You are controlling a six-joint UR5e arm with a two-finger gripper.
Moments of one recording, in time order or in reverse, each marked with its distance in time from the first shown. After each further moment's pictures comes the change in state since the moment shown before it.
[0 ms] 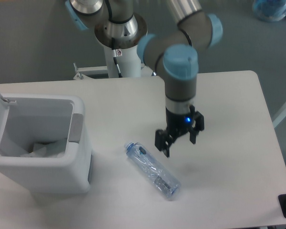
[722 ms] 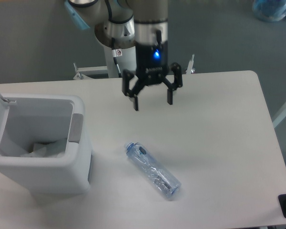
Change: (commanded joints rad) arm 0.005 0.362 -0.222 -0.002 -0.081 0.123
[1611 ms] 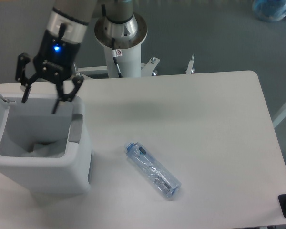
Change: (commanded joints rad) arm -0.192 0.167 0.052 0.006 -0.338 0.069
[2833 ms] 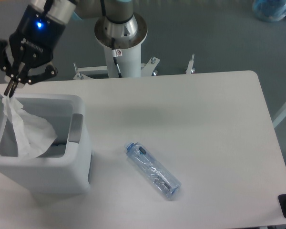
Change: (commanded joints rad) arm -0.153 -0.093 0.126 0.000 -0.172 -0.133
